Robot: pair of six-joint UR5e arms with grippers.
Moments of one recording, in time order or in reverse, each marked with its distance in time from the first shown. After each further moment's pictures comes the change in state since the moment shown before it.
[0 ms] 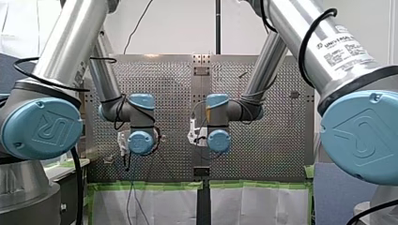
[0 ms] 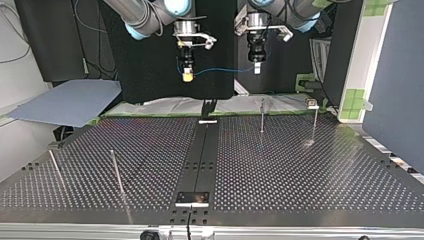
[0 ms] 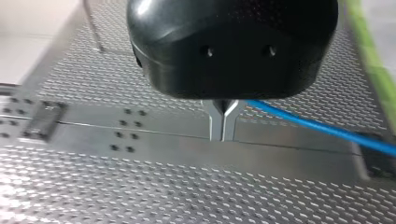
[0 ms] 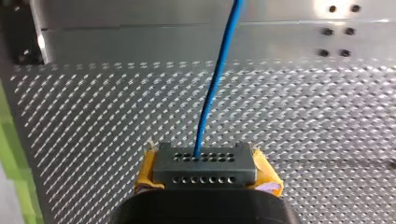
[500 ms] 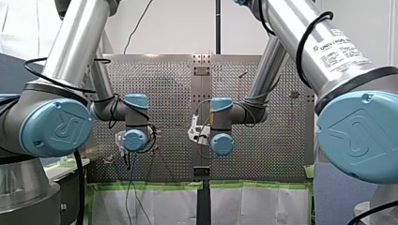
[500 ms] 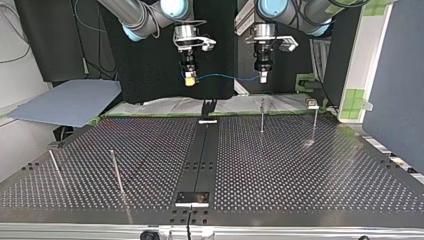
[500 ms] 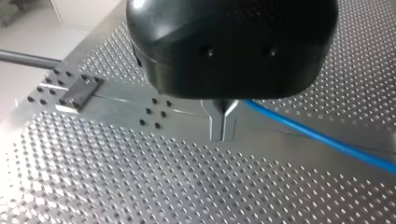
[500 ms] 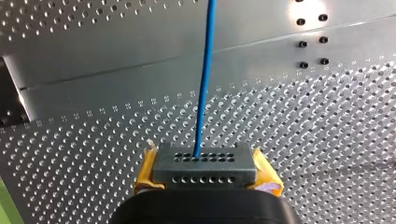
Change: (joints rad) left arm 0.138 -0.021 0.000 0.021 0.145 -0.127; right arm -0.036 0.038 -0.002 -0.112 -0.116 0.113
